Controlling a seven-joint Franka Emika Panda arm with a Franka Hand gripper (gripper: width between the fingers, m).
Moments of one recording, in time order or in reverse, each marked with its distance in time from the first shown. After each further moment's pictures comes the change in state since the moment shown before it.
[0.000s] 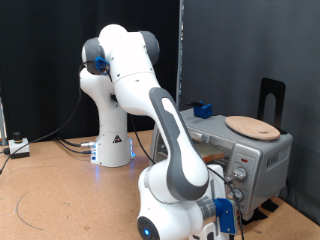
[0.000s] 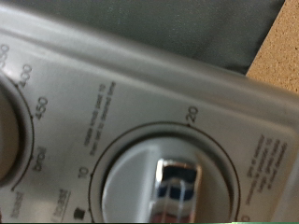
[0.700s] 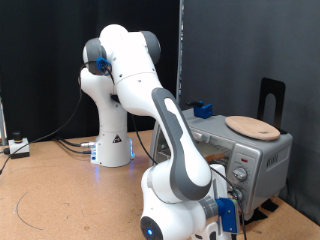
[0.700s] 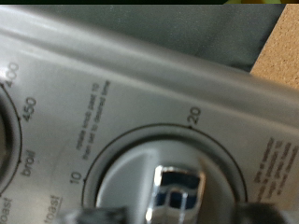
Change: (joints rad) arm 0.005 0.005 0.003 -0.004 0.000 -0.006 0.000
